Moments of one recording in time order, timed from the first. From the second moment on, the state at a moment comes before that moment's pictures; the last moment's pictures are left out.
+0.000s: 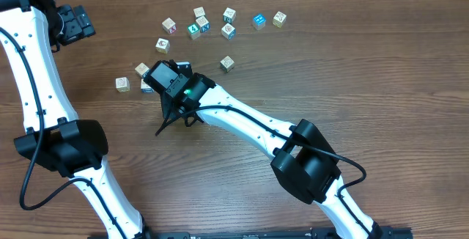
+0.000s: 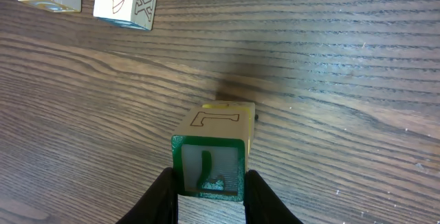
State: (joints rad) left arm 0.30 2.23 2.59 -1.60 -0.10 -0.21; right arm 0.93 2.31 2.02 -0.86 0.09 0.75
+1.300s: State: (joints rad) left arm 0.30 2.23 2.59 -1.60 -0.10 -0.21; right arm 0.93 2.33 2.02 -0.85 0.09 0.72
